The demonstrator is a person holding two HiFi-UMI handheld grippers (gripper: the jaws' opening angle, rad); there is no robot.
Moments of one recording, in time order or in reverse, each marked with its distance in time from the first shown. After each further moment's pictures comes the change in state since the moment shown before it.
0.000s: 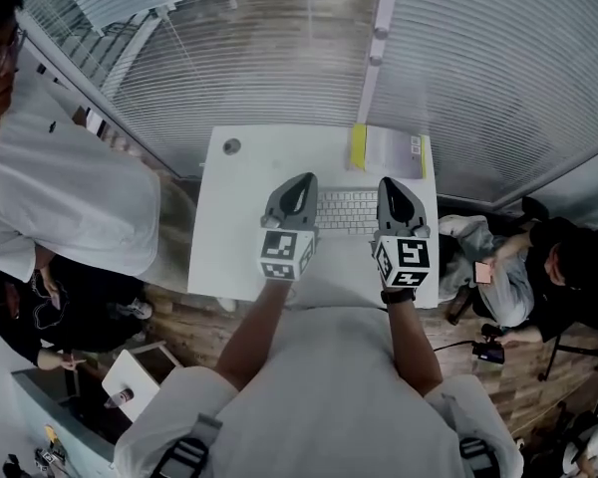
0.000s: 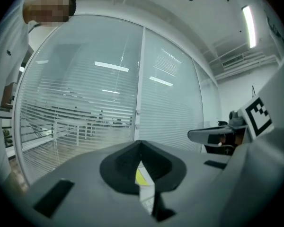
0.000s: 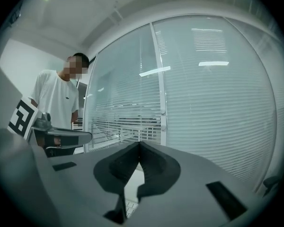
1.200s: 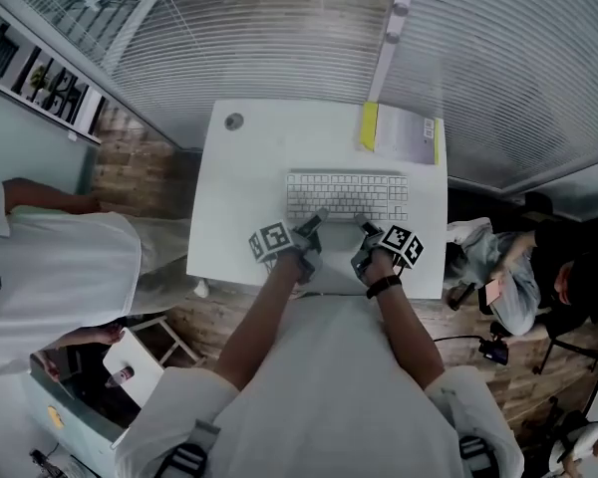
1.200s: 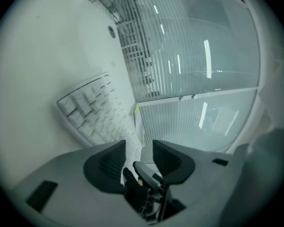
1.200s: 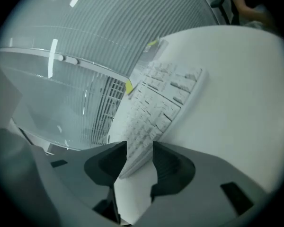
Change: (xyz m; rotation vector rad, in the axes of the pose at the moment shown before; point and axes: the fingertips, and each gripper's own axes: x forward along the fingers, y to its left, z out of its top) left arm -0.020 -0.022 -0.236 -1.359 0.378 -0.136; right arm -0.013 0.035 -0.303 1.270 0.633 -0.073
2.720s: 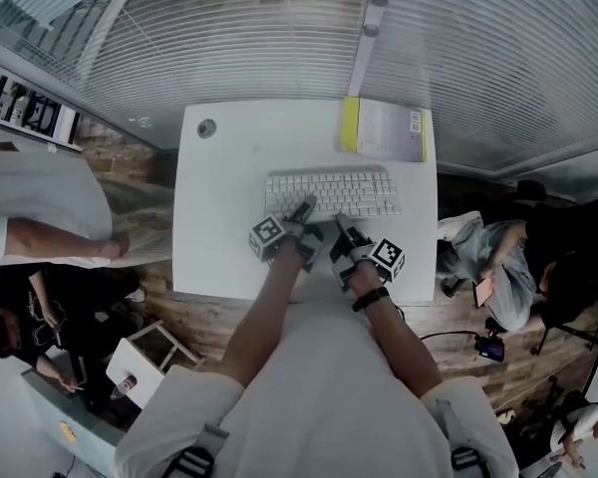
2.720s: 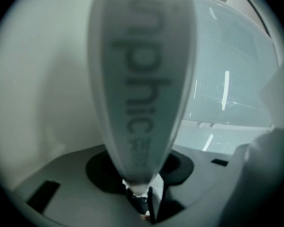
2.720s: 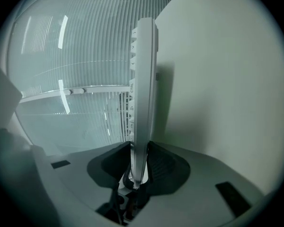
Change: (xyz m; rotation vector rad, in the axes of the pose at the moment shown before) left arm 0.060 0.037 0.026 -0.349 -0.162 -0.009; right arm 0.011 0.035 0.000 0.285 -0.090 0.346
